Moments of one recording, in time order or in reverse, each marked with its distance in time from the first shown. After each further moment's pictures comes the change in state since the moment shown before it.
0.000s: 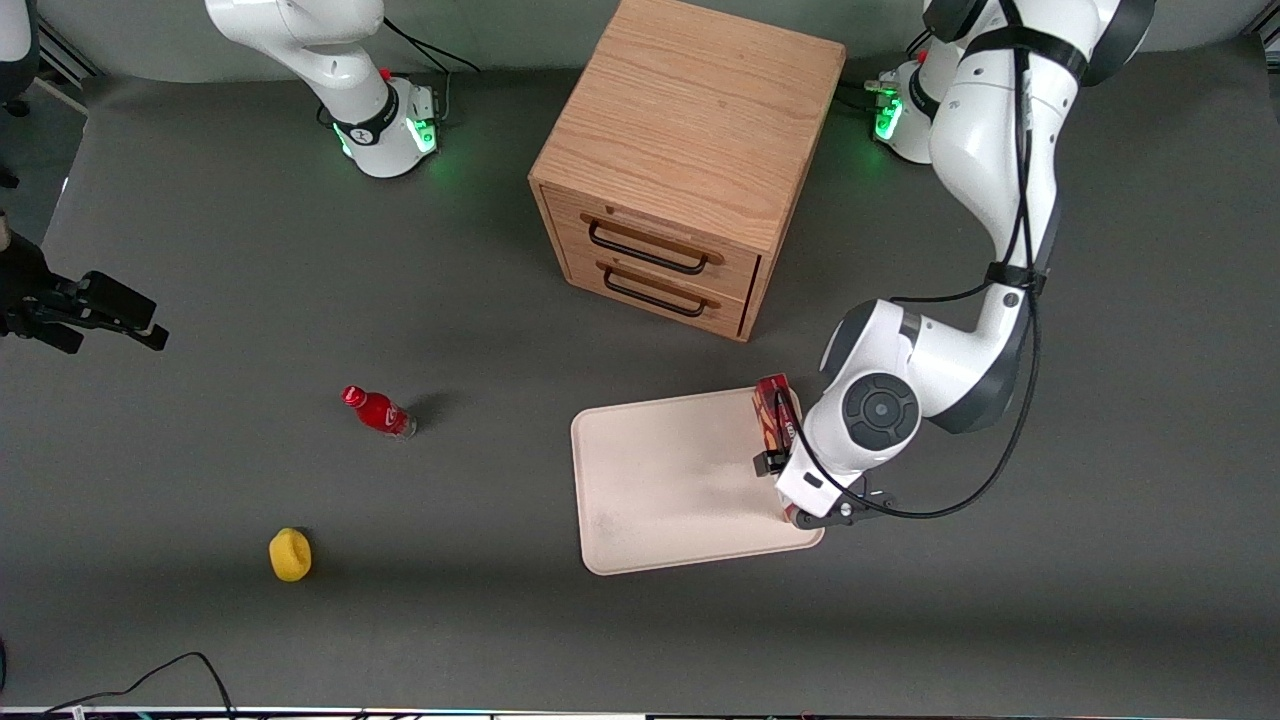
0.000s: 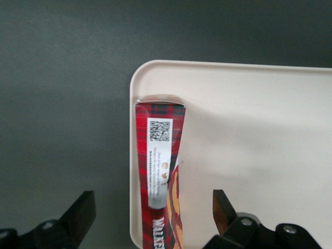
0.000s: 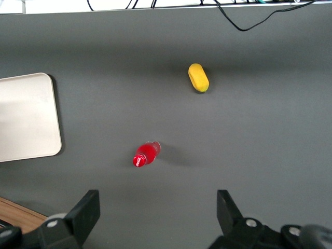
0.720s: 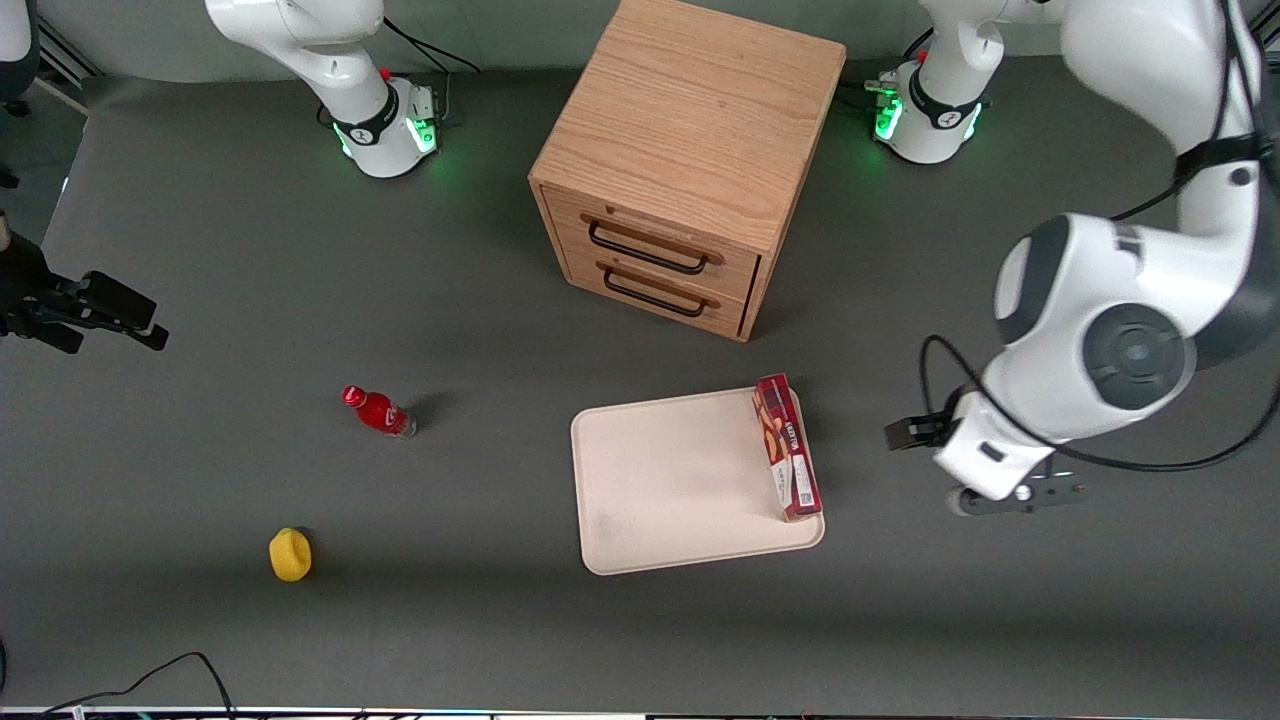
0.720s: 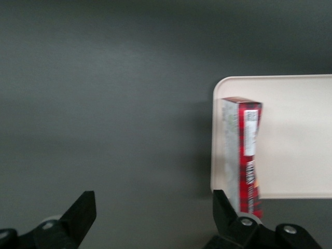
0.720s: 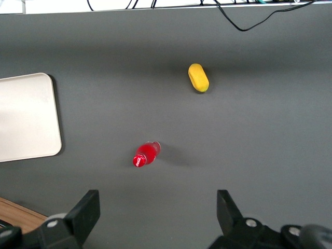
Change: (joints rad) arm 0.176 -0.251 0.015 0.003 0.012 -0.283 0.269
